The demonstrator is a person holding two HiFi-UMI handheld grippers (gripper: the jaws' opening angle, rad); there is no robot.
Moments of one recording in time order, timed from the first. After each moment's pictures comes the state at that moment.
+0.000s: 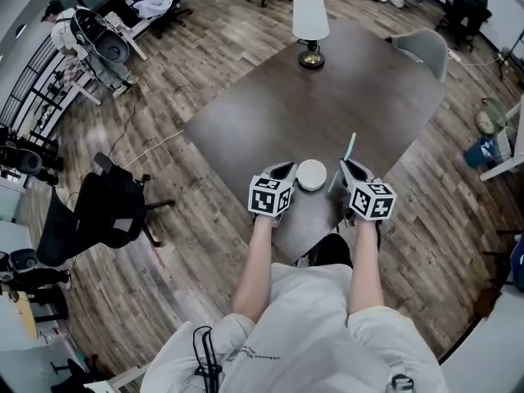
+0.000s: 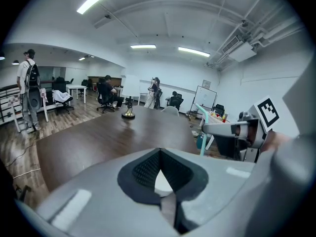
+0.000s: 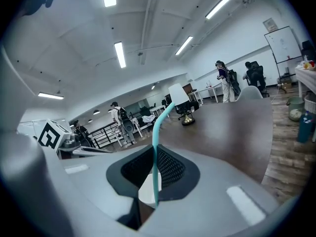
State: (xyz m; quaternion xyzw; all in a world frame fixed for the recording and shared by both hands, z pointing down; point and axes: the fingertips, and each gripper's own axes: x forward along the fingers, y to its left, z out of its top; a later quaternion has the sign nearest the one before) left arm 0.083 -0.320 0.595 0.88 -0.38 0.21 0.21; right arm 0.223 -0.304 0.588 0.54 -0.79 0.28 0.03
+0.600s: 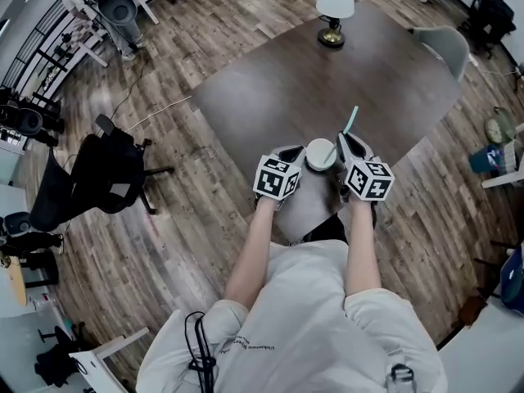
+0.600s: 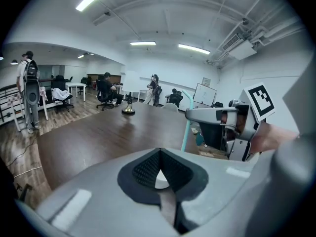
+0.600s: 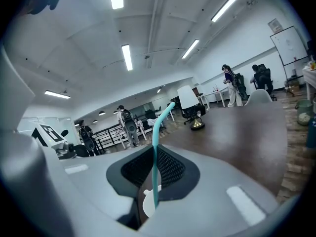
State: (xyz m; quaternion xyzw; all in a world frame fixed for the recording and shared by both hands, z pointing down) left arm 0.073 -0.309 0.606 0.88 -0.37 0.22 0.21; right arm 0.179 -0.337 0.576 0.53 -0.81 0.25 0.01
